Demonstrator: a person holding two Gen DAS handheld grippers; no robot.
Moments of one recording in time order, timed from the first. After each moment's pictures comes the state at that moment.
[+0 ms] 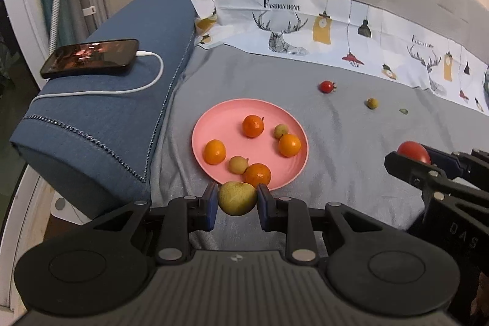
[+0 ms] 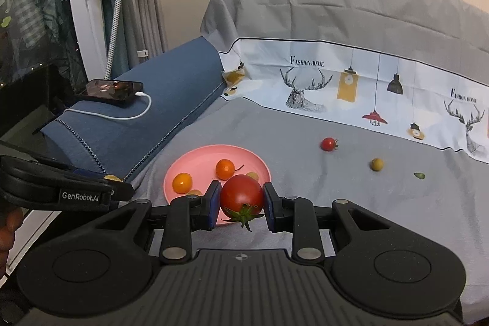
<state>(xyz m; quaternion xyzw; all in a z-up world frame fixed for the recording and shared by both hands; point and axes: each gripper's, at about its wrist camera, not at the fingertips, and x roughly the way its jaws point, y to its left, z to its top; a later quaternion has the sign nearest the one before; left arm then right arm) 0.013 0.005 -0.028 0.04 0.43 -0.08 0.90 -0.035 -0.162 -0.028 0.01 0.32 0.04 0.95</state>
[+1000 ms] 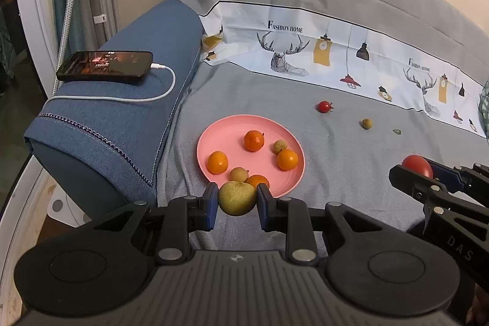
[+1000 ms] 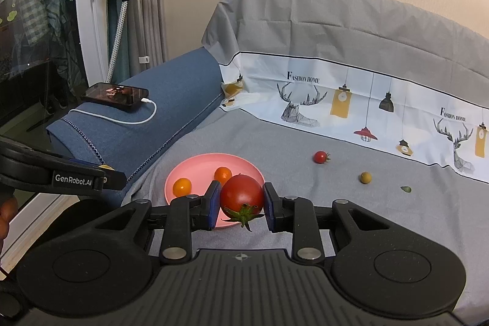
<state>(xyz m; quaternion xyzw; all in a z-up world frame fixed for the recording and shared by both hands) -0.002 0.016 -0.014 0.01 0.40 -0.08 0.91 -0.057 -0.151 -0.015 -0.02 0.30 0.03 0.95</state>
